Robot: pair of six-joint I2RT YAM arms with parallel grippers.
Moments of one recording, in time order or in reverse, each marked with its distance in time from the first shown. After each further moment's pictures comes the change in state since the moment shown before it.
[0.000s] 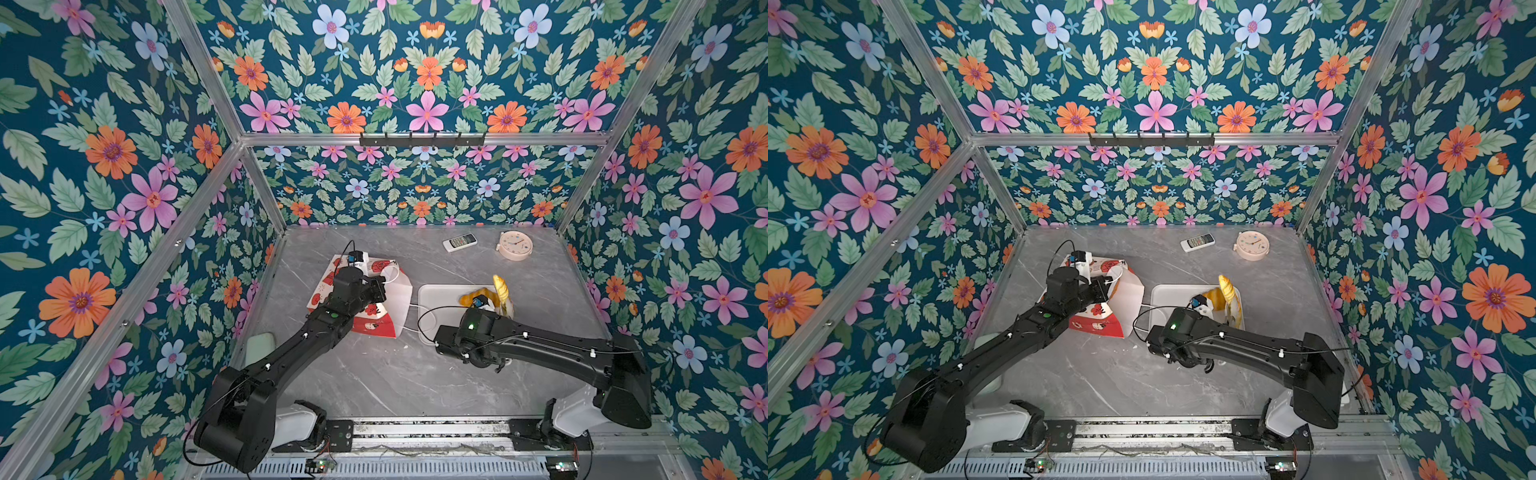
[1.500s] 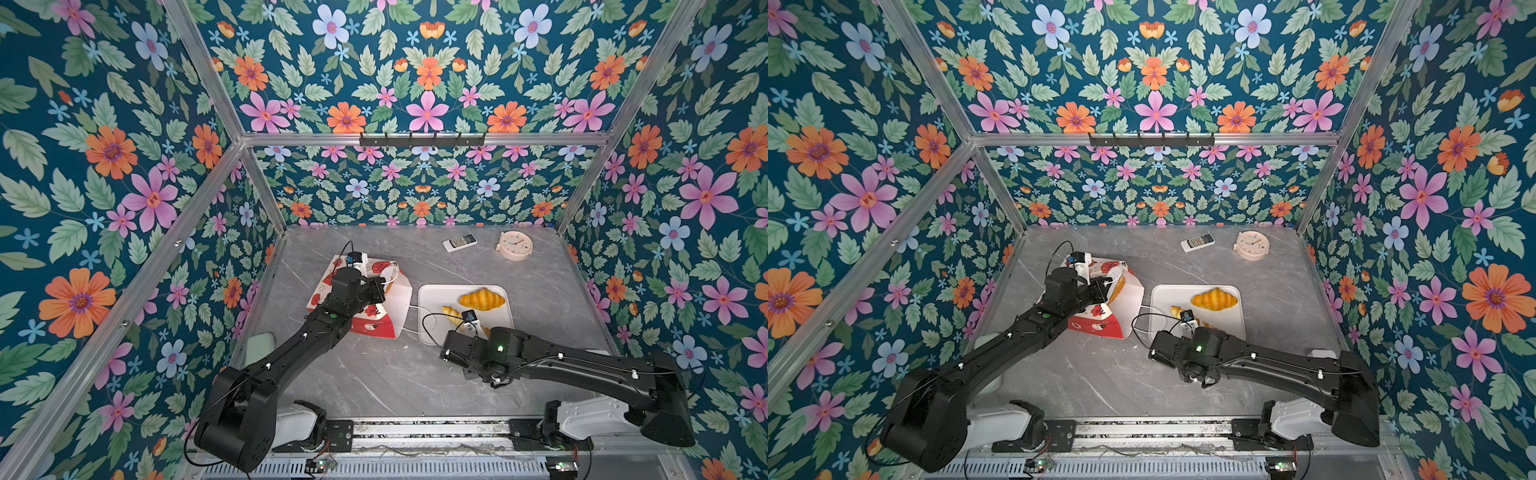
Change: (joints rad) left arm 0.018 0.003 -0.013 0.010 0.037 -0.016; right arm 0.061 -0.273 -0.192 0.521 -0.328 -0.155
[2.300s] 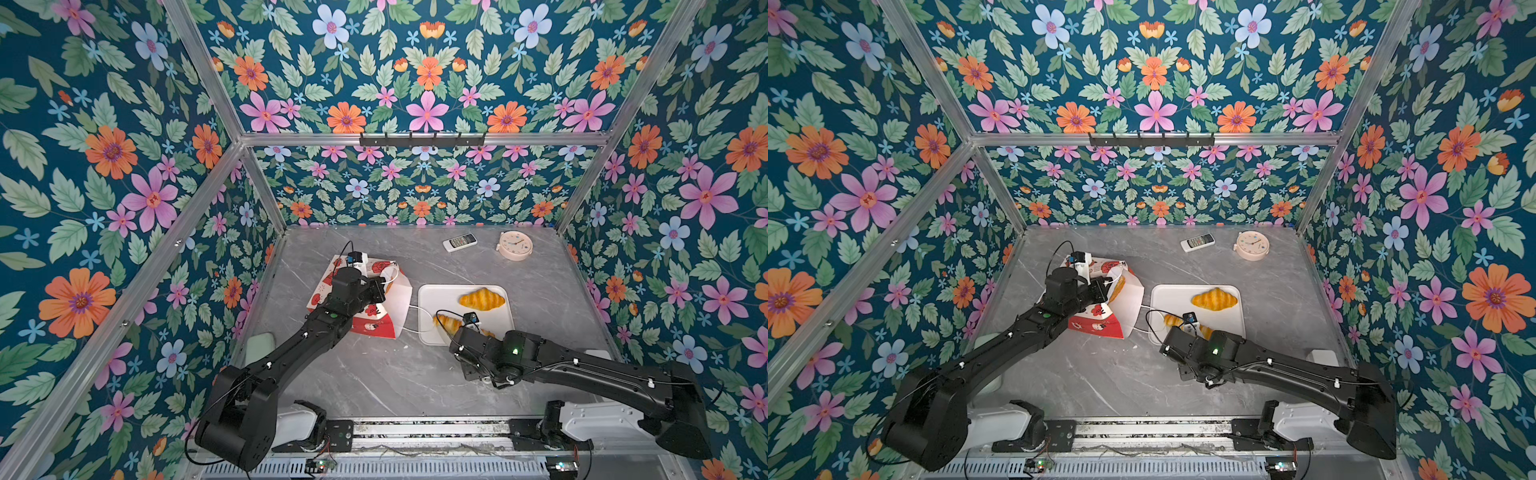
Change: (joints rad) left arm 0.000 0.006 0.000 0.007 0.000 -0.003; right arm -0.043 -0.099 -0.114 0.182 -0.129 -0.063
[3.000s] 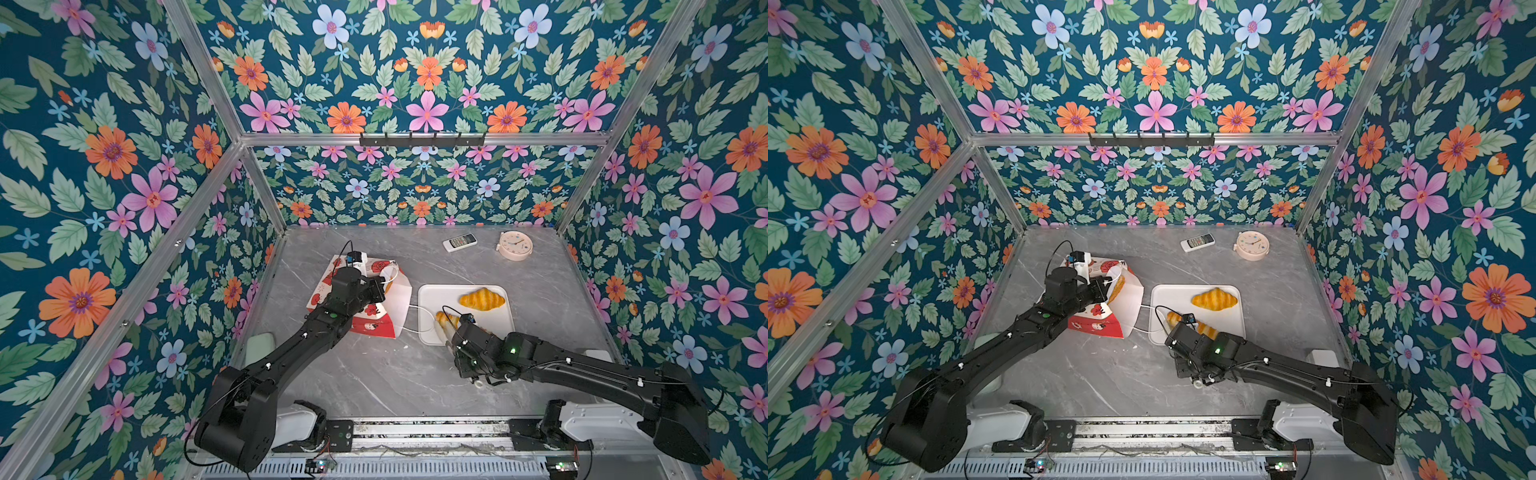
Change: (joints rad) left arm 0.000 -0.005 0.005 -0.005 -0.004 0.000; right arm -0.098 -0.005 -0.149 0.240 -0.137 -0.043
